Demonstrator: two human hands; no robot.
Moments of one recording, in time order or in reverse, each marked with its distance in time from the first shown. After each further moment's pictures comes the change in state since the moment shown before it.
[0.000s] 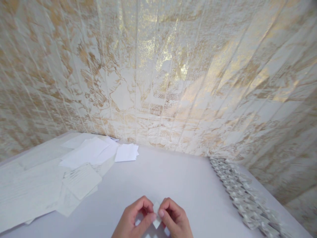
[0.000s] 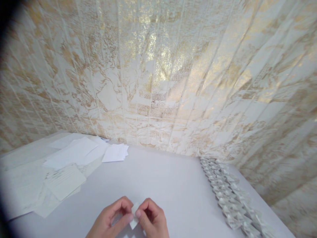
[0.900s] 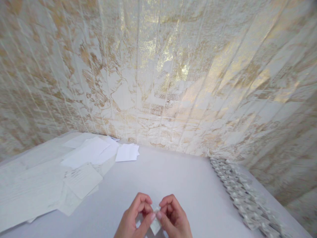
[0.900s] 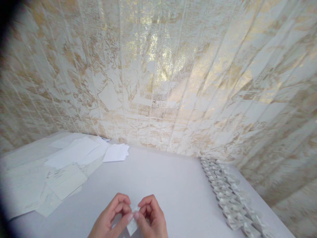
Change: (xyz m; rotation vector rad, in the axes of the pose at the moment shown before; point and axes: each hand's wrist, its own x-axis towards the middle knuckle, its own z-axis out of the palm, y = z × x) left_hand -0.007 -0.005 0.011 -0.046 0.134 0.033; right_hand -0.002 0.004 0.006 0.079 0.019 0.014
